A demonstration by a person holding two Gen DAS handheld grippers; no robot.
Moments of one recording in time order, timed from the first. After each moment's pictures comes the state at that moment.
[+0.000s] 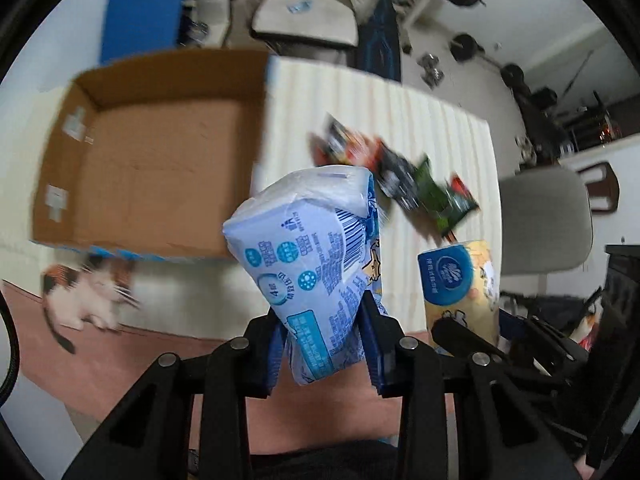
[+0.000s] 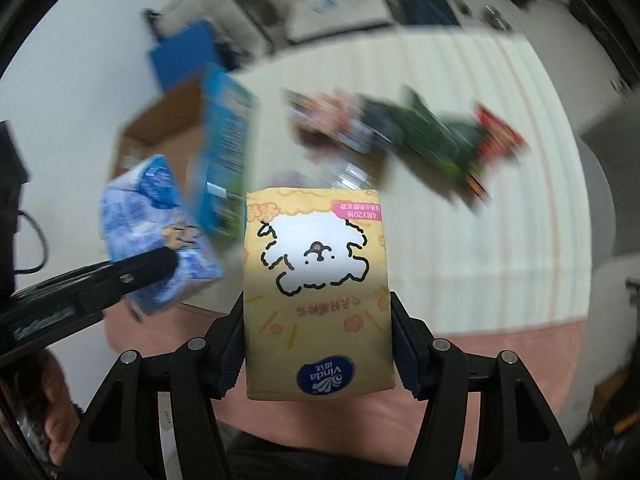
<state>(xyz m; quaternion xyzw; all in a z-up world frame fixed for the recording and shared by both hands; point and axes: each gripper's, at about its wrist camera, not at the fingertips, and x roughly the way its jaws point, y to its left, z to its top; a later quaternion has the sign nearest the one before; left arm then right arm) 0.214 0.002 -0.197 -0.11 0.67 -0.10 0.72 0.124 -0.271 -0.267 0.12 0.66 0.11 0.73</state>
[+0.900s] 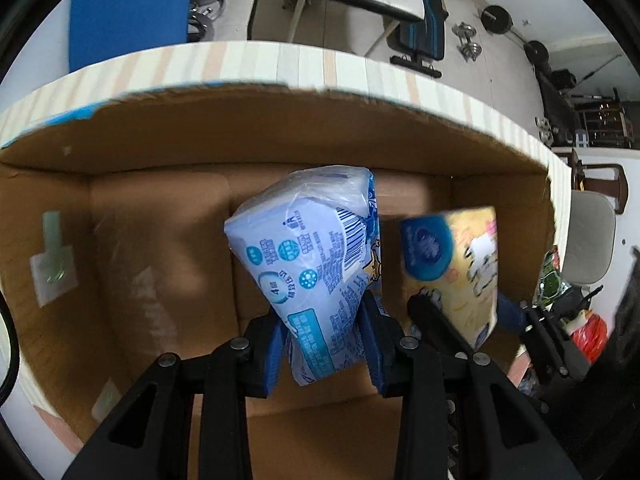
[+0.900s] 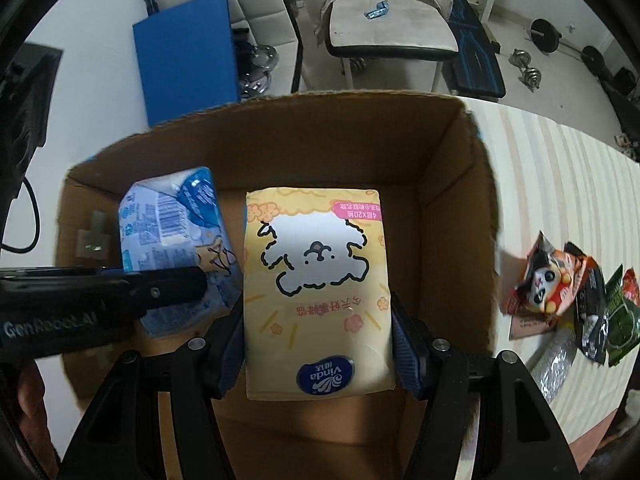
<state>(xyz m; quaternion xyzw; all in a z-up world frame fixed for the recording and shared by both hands) 0.427 0.155 -0.382 -0.11 0.76 -0.14 0.63 0.380 0.011 -0.377 0.03 0.67 0.04 0.74</state>
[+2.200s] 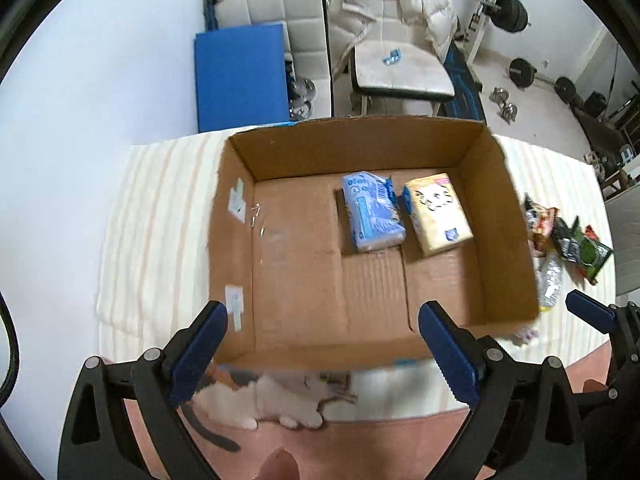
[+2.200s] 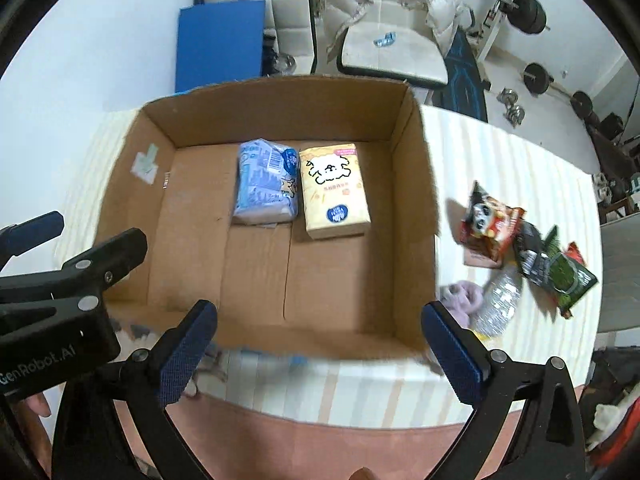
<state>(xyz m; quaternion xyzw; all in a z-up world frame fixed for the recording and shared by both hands) 0.246 0.176 -0.240 0.01 0.61 0.00 0.80 0.251 0.026 -0.273 -0.04 0.63 0.05 0.77</state>
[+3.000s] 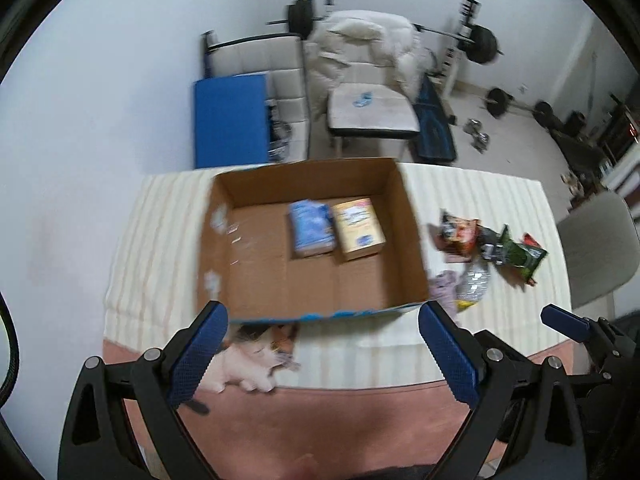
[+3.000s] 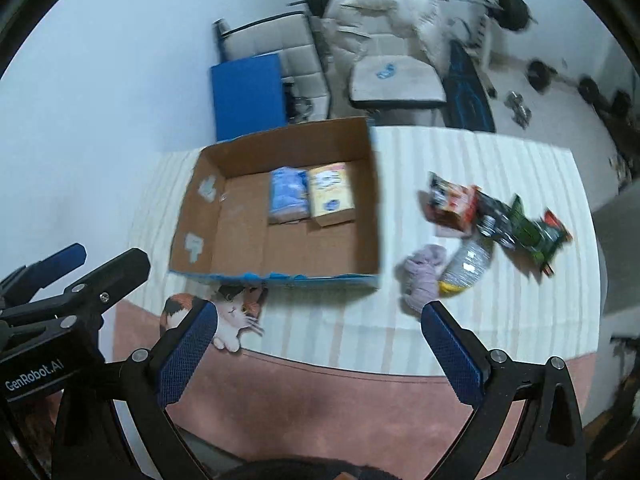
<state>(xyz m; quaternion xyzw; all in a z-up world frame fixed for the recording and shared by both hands) 0.187 0.084 -0.136 0.00 0.56 -0.02 0.83 0.165 -0.071 -0.158 0.07 0.59 0.09 0.80</state>
